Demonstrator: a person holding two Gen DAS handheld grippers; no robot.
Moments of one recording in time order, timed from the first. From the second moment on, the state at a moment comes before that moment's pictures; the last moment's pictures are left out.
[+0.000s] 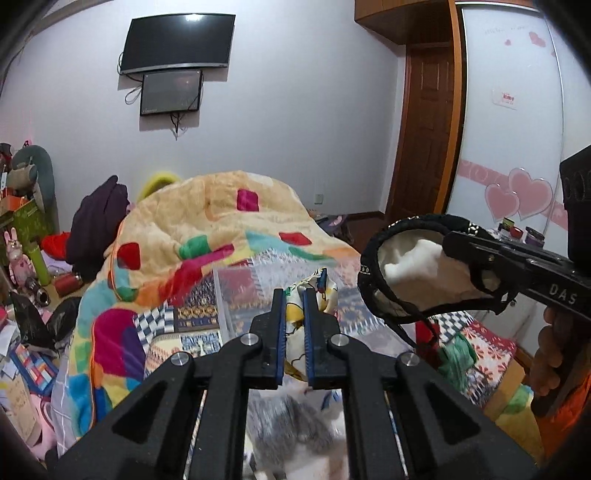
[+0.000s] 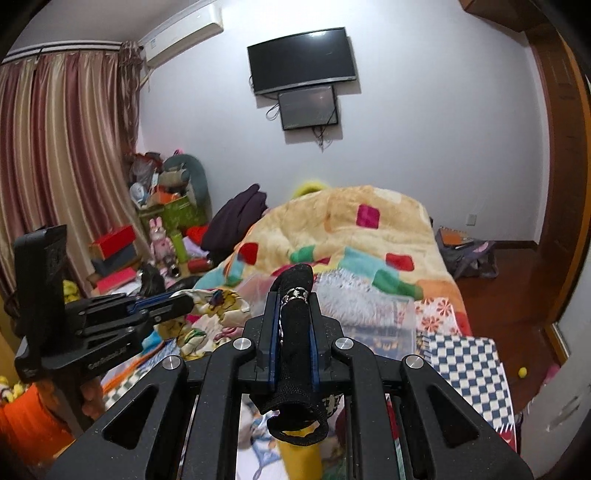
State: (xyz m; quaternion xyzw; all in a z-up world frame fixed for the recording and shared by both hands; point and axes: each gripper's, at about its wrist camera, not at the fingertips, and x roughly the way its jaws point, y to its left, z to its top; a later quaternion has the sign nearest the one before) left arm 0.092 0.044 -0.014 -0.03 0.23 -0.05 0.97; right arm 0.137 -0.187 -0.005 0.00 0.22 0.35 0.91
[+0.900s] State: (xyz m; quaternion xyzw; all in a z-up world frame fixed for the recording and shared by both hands) left arm 0.172 0.056 -0.073 -0.06 0.37 -0.06 0.93; right arm 0.195 -0.142 -0.058 -0.09 0.33 0.30 0.89
